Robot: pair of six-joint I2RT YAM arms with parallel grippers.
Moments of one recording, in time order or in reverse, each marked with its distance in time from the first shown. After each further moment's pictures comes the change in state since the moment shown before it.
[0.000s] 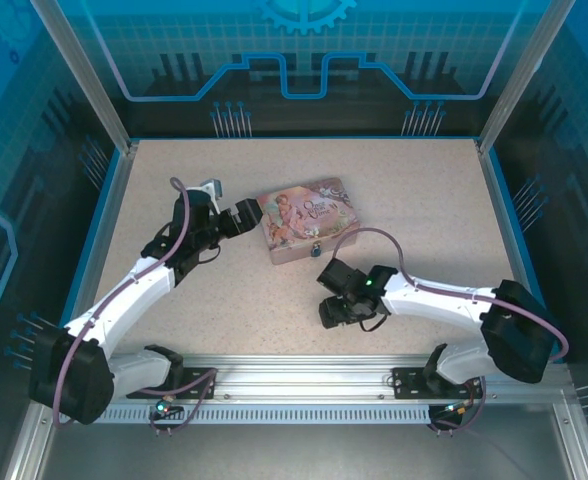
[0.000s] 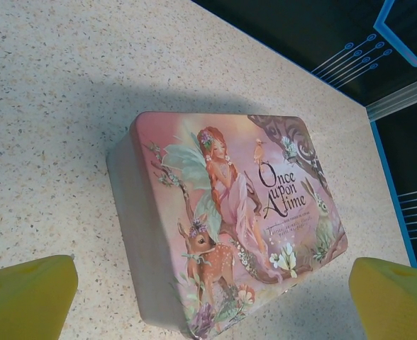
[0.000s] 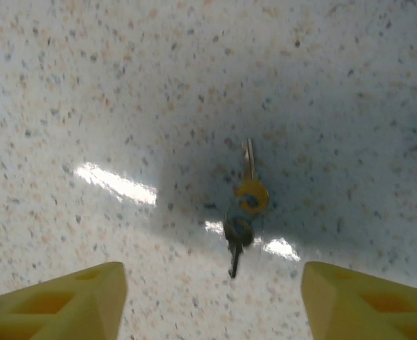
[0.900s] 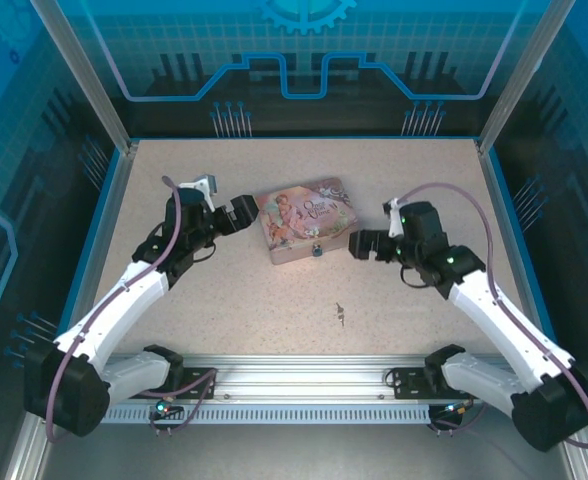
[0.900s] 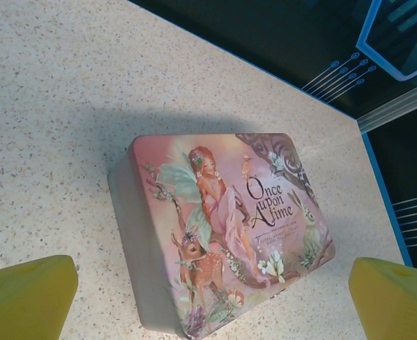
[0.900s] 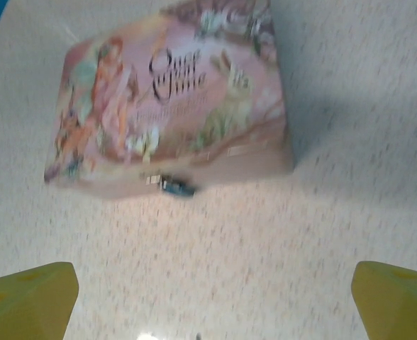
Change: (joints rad) left arm -0.003 -0.064 0.032 -0.056 -0.029 0.026; right arm -0.482 -0.406 0.056 0.100 -0.118 -0.265
